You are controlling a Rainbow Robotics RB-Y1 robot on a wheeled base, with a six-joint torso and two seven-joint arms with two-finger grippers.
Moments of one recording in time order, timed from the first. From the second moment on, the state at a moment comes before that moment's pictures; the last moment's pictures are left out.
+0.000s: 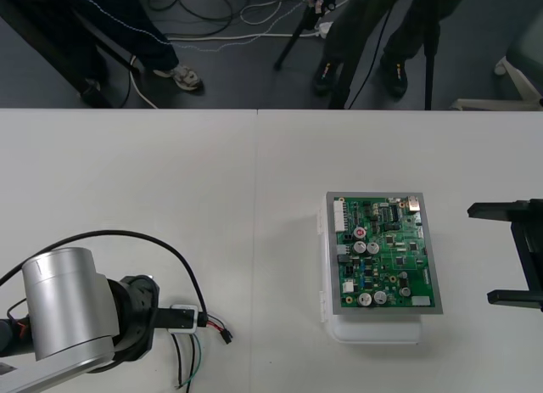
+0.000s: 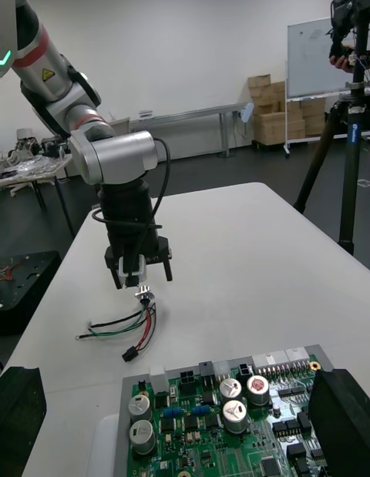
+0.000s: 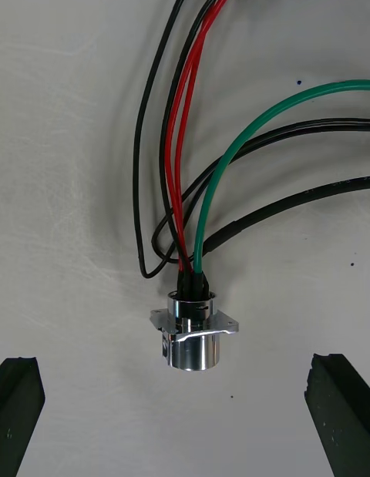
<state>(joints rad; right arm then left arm) 0.08 -0.86 -0.14 -1.63 0.74 -1.56 0.14 -0.30 1.00 -0.95 -2.16 -2.69 -1.32 1.14</state>
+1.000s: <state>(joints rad) 0.08 -0.86 -0.09 -1.70 0.71 -1.56 0.32 -0.31 0.89 -0.98 -1.96 -2.69 -1.32 1.14</state>
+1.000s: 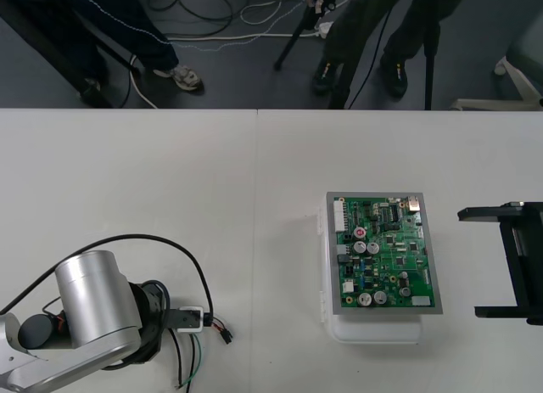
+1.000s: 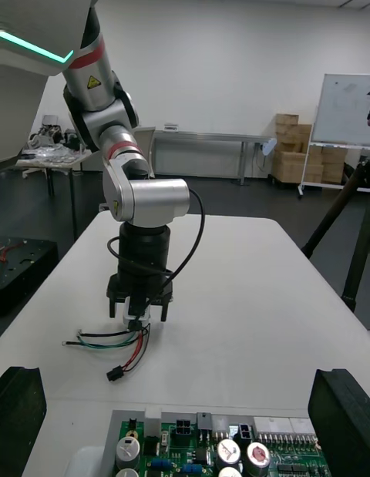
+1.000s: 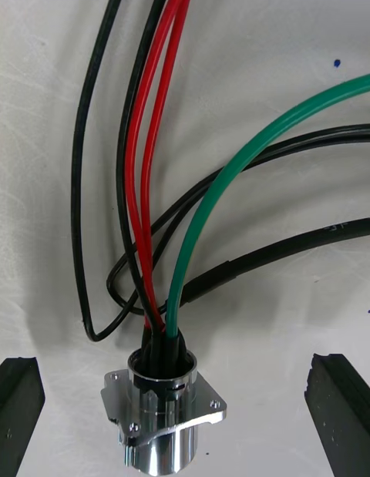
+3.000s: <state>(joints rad) 0.08 -0.86 -0.09 -1.69 0.70 -1.56 0.33 -0.32 0.87 -0.99 -1.93 -2.69 -1.28 1.14</state>
